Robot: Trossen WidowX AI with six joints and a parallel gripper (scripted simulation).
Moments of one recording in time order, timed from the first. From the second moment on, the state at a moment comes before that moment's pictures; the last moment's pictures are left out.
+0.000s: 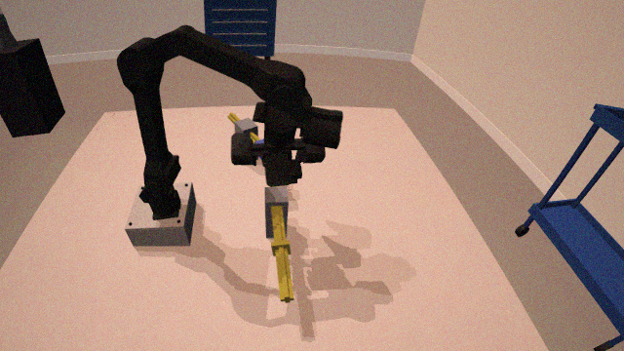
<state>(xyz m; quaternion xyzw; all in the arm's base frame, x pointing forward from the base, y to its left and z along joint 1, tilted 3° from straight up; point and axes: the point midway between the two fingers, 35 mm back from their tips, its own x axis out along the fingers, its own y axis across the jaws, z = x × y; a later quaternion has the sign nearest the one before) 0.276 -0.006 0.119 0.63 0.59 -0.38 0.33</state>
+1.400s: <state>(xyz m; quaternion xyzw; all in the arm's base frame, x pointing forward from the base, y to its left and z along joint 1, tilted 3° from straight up) 0.270 -0.184 0.120 0.18 0.69 -0.12 0.69</state>
